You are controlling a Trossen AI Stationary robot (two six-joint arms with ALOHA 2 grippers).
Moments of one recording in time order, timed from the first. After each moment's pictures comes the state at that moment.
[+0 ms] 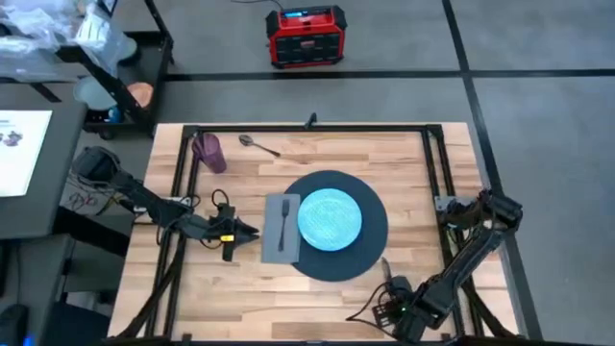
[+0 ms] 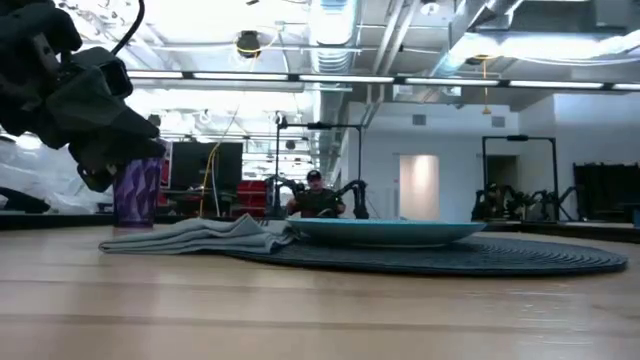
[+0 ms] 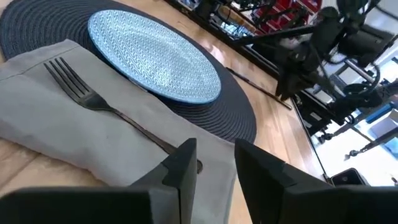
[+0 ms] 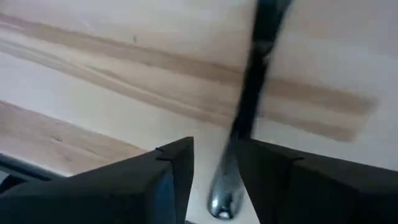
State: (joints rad) left arm -0.47 1.07 0.02 0.76 -0.47 -0.73; right arm 0.95 1.87 1.13 -0.58 0.06 2.26
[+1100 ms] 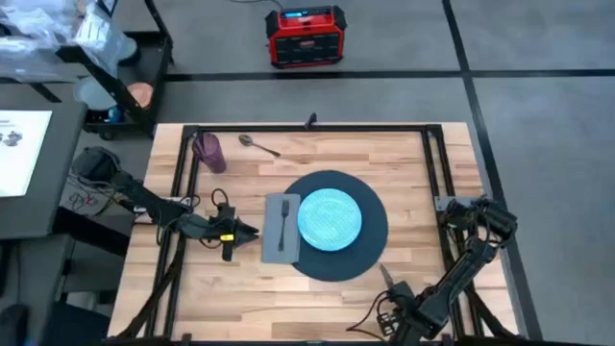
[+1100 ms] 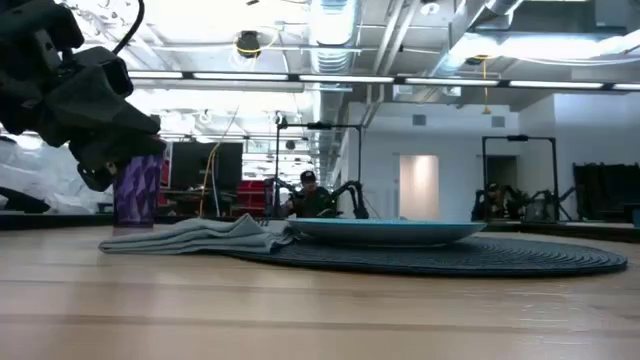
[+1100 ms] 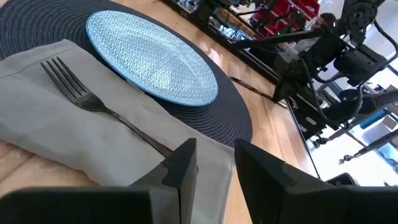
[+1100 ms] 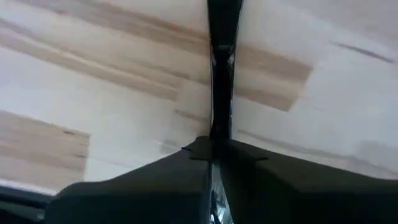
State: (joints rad) left arm -0.47 1.07 0.02 0.78 -0.47 -0.75; right arm 0.97 1.94 1.22 -0.84 -0.09 2.20
